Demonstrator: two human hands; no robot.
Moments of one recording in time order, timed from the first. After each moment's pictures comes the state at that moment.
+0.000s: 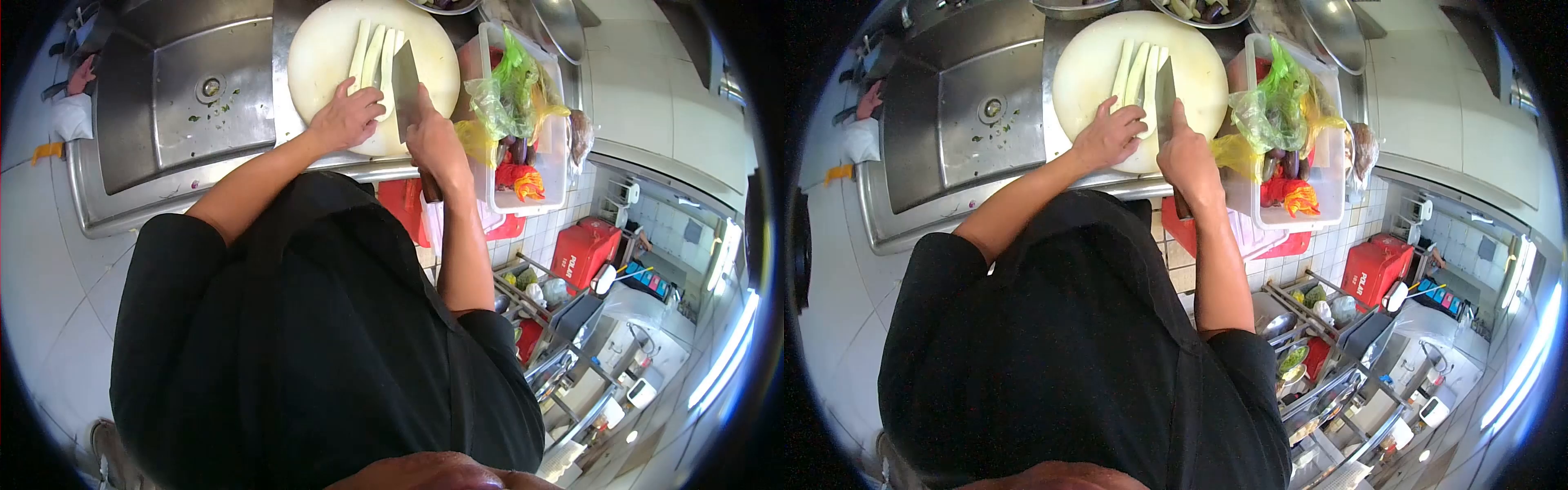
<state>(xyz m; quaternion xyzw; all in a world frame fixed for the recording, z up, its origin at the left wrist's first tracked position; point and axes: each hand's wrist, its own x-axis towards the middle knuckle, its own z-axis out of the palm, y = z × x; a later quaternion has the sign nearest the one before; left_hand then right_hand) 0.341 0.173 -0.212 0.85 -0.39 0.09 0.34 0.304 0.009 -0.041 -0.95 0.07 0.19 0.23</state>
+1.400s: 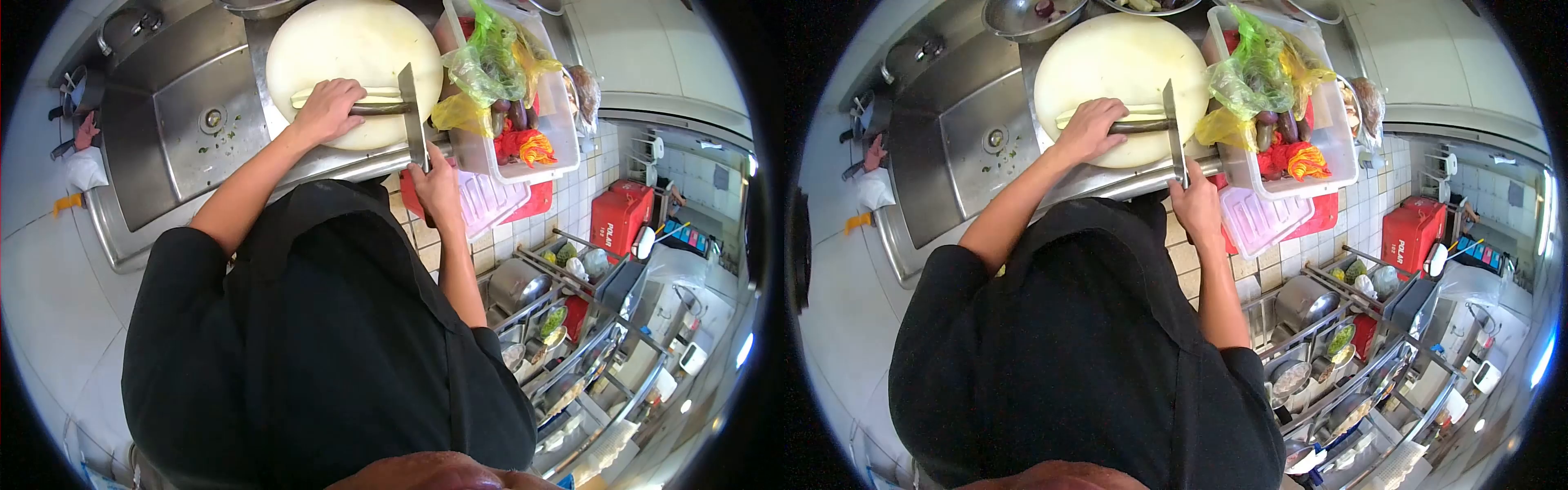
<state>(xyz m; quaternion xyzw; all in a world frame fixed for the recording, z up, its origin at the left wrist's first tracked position) 0.362 0.180 -0.169 0.86 -0.41 -0.07 0.30 0.177 -0.037 -0.124 -0.93 0.16 -0.01 0.34</state>
